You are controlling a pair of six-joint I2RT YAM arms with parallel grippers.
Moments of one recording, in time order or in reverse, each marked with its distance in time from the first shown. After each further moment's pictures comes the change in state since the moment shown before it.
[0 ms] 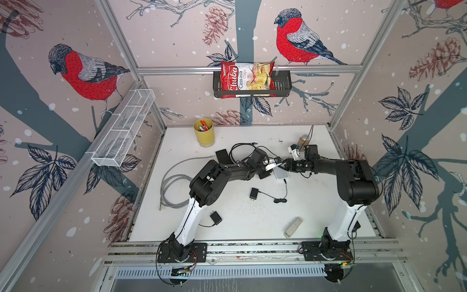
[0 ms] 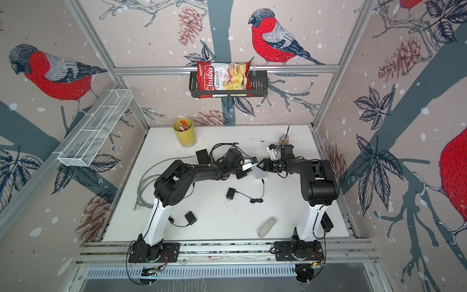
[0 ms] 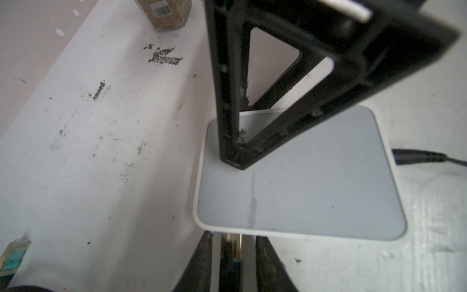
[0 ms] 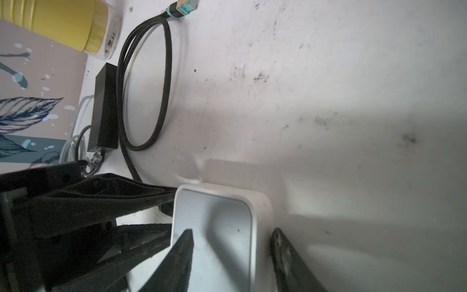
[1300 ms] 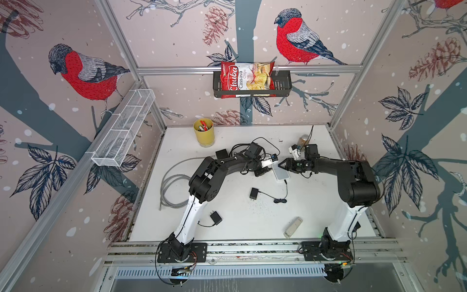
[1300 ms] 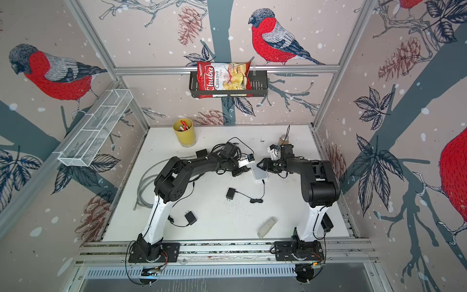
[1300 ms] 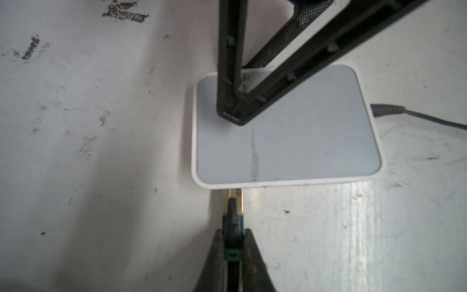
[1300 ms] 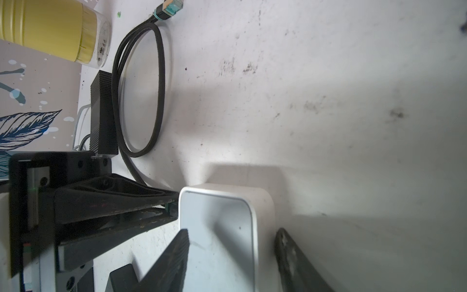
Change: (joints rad) left arm 0.072 0.047 0.166 -0.344 0.175 0.051; right arm 0.014 -0.020 0.008 -0.046 0.037 0.047
